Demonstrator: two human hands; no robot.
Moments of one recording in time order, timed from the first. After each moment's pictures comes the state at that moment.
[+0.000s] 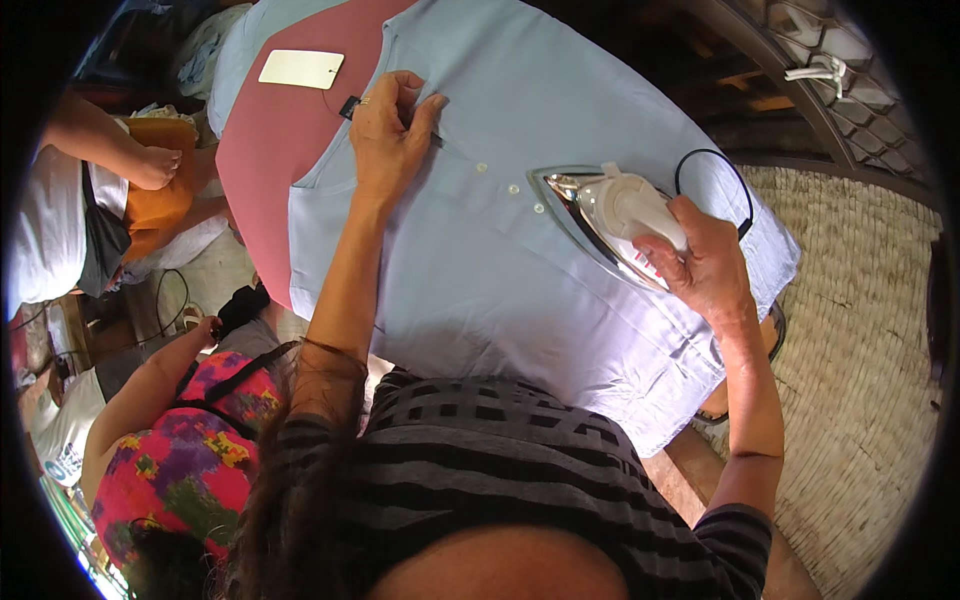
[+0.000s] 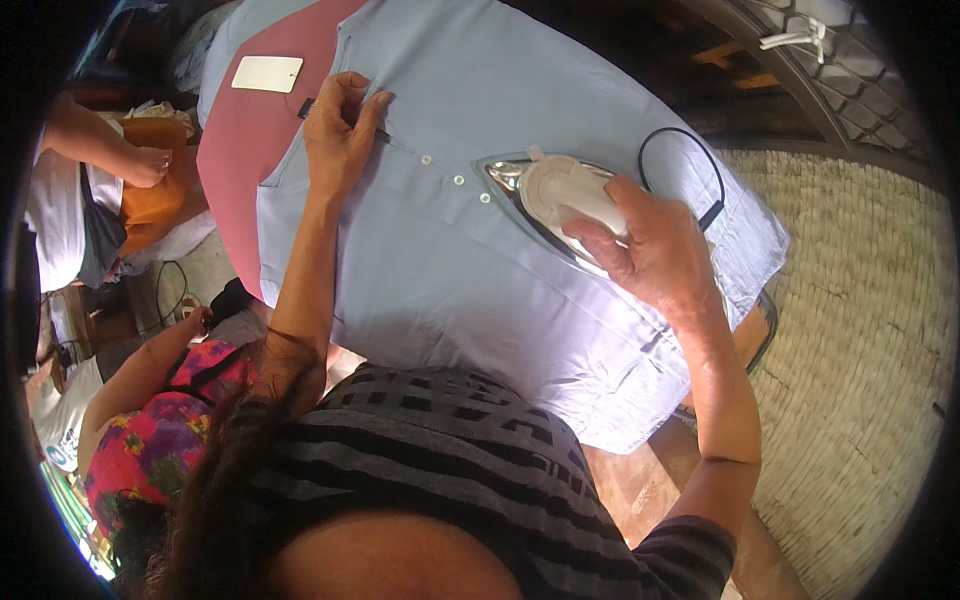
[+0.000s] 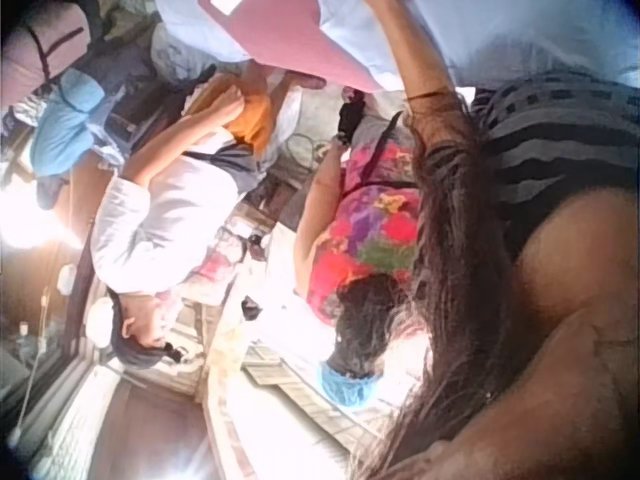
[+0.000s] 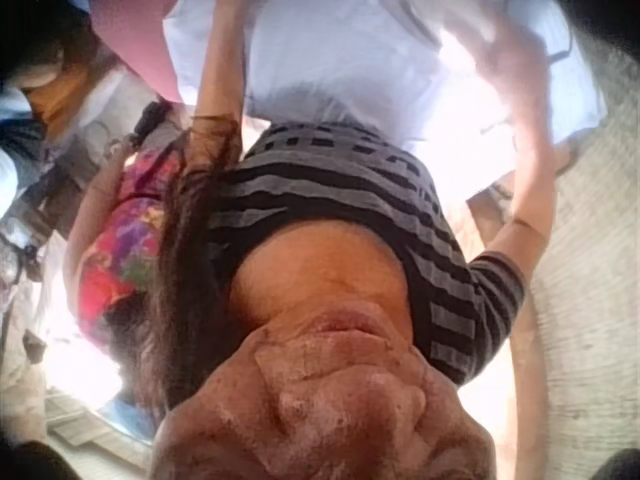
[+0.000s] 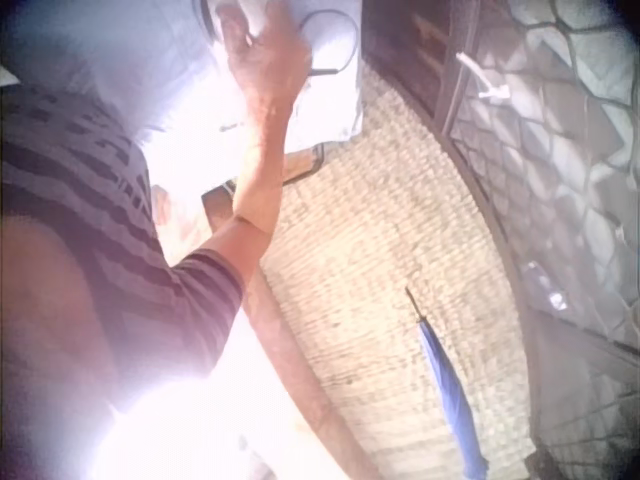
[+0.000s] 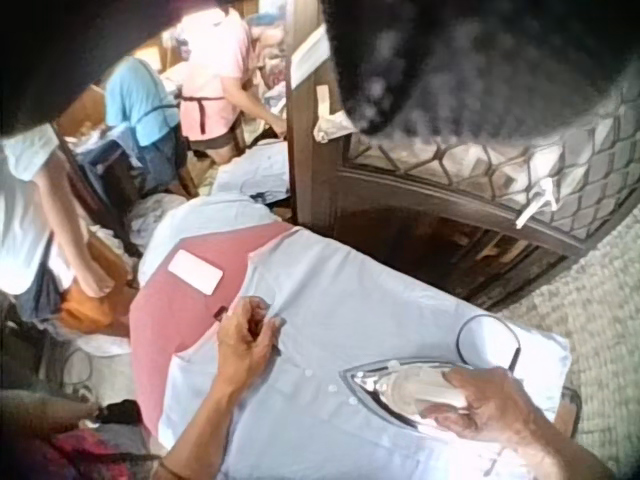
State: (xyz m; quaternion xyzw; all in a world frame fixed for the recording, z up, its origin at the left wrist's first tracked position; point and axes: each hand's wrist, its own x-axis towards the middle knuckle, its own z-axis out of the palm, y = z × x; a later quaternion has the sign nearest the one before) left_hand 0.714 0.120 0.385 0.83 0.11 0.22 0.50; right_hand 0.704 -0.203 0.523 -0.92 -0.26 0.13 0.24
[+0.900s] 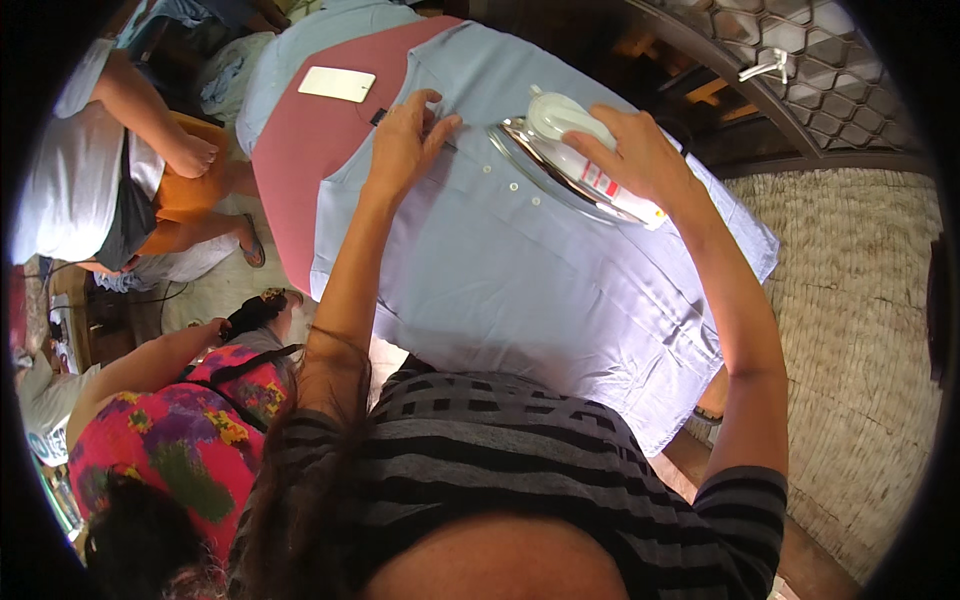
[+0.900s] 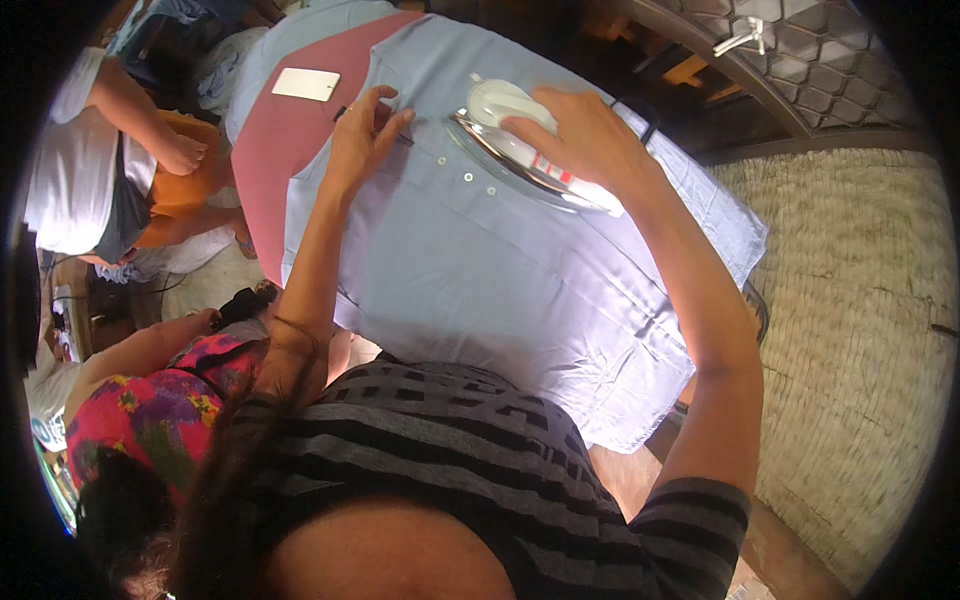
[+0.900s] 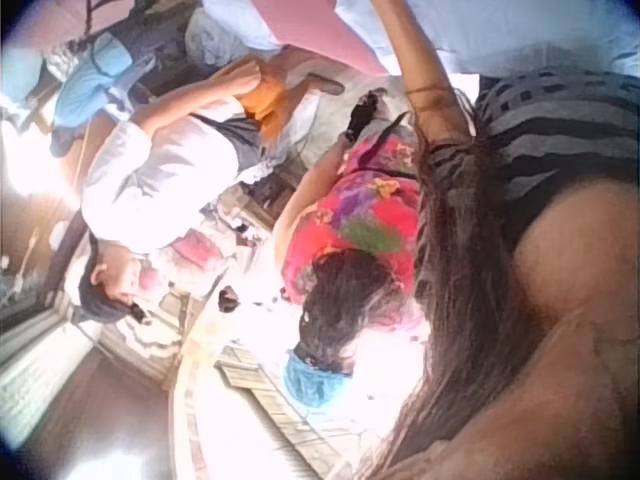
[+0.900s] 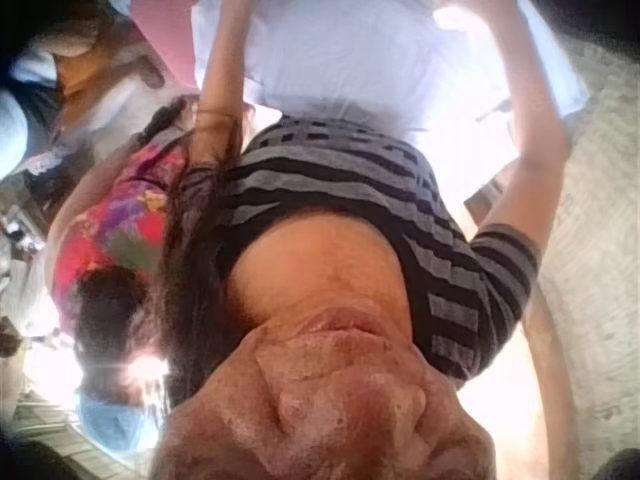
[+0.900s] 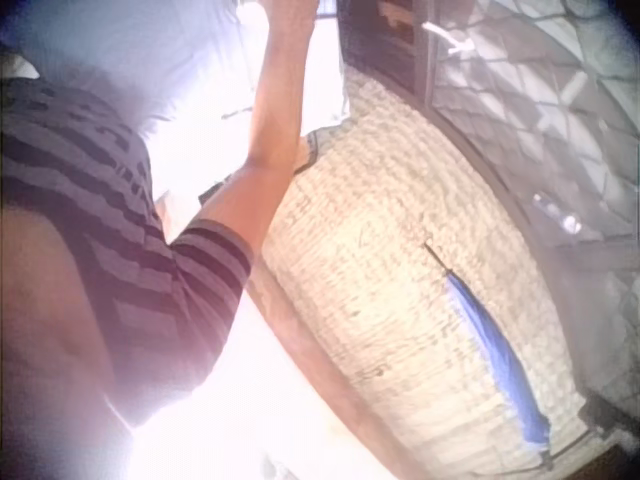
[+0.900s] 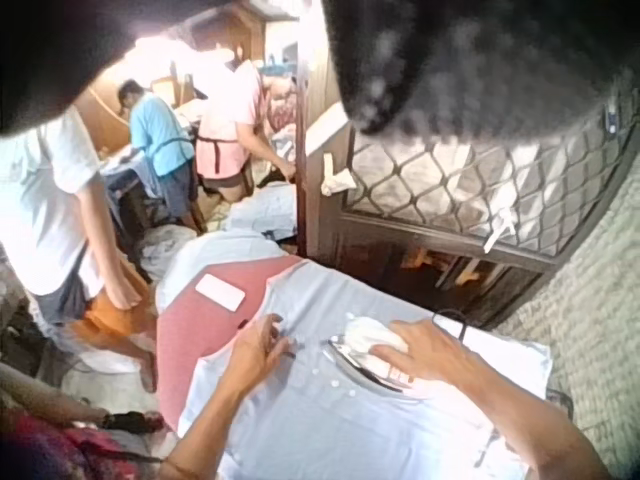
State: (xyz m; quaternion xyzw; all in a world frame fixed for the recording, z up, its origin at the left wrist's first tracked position) left_hand 0.698 0.136 0.400 0.90 0.01 0.21 0.39; right_hand 0.755 -0.140 0.528 -0.92 -0.32 0.10 0.21
